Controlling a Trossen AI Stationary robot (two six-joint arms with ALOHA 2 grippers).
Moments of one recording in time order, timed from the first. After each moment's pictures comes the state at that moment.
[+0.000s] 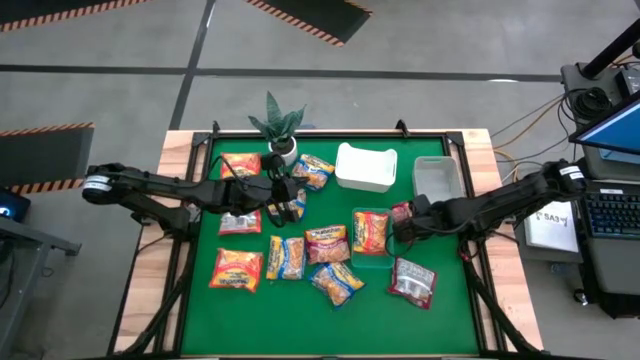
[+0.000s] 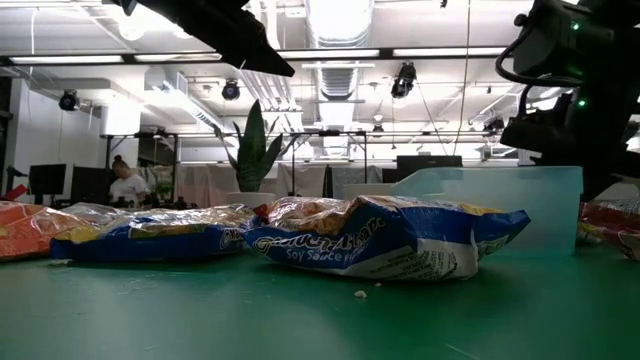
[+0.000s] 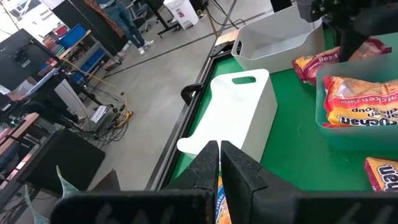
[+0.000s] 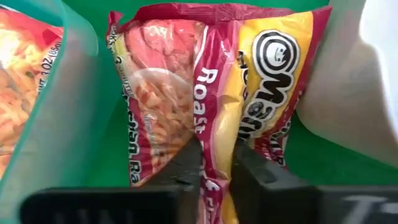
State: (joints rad) left arm -0.02 1.29 0.86 0.07 -0.57 0.36; right arm 0.19 1.17 0.52 -0.70 0.30 1.35
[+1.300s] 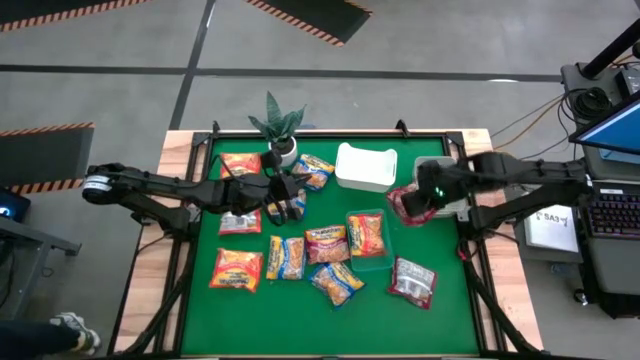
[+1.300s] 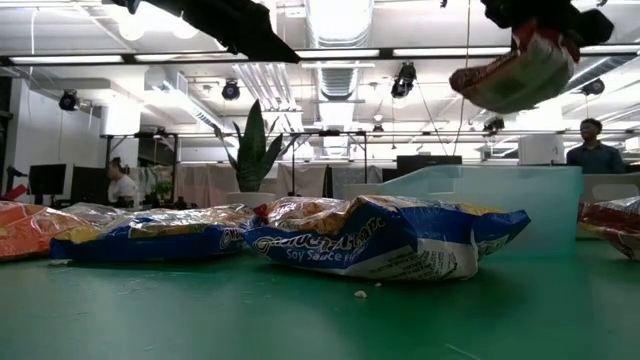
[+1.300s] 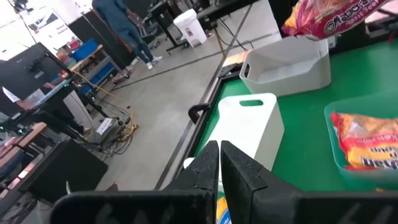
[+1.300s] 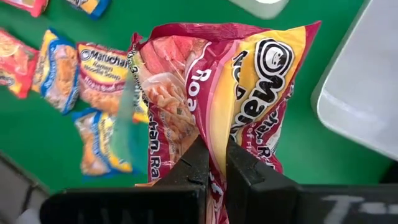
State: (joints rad) left arm -0.02 1.29 0.86 0.17 -0.57 0.39; right arm -0.03 1.10 1.24 -1.29 0.01 1.14
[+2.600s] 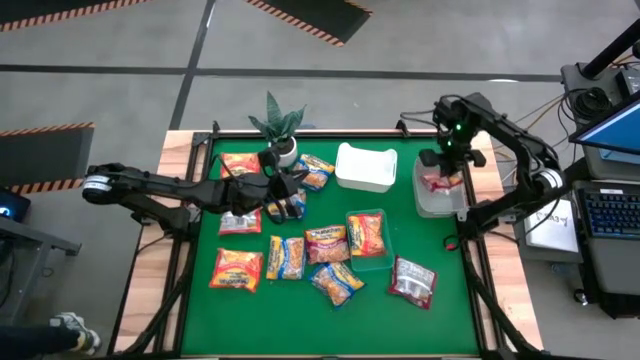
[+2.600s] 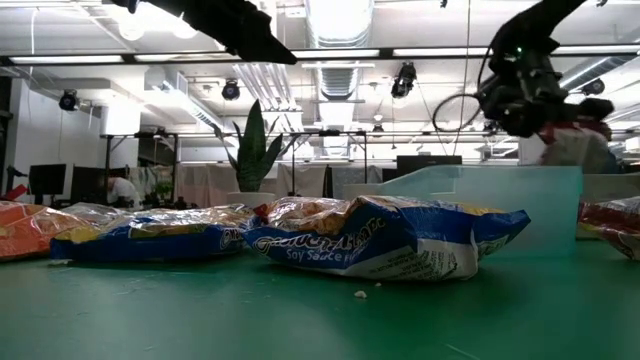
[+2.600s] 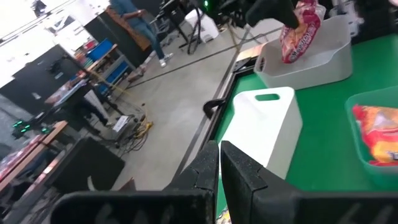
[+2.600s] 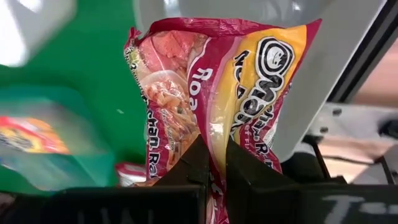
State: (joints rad) left arm -0.02 1.29 0.86 0.18 -0.62 0.43; right arm -1.12 1.43 1.13 -1.57 -0.29 0.32
